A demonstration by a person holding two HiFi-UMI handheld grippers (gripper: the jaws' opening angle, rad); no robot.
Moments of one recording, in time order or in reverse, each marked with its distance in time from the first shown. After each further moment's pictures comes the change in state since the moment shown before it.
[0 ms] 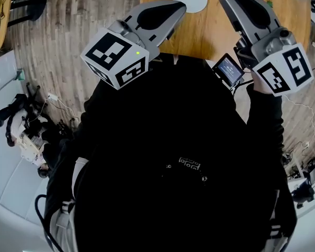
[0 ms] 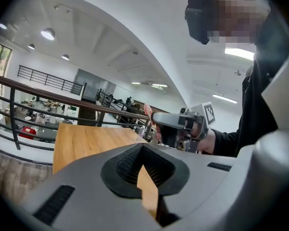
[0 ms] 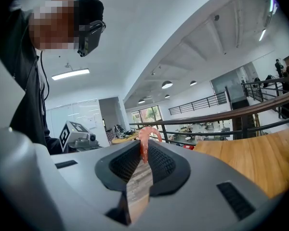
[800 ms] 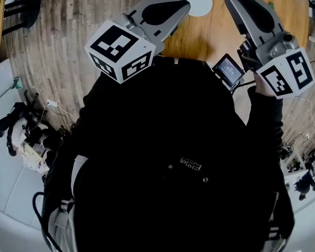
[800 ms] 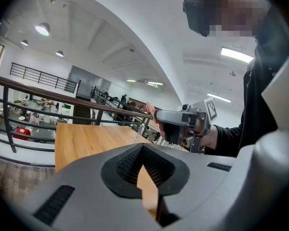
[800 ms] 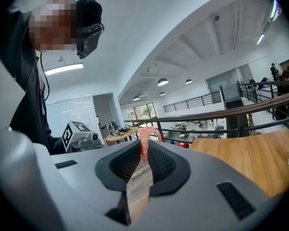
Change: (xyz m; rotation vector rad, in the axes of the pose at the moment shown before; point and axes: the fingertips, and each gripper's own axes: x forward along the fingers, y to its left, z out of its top) left arm 0.003 0.039 0.001 0.015 0.036 -0.071; right arm 0.028 -0.008 -0.002 0.004 0.041 -0.072
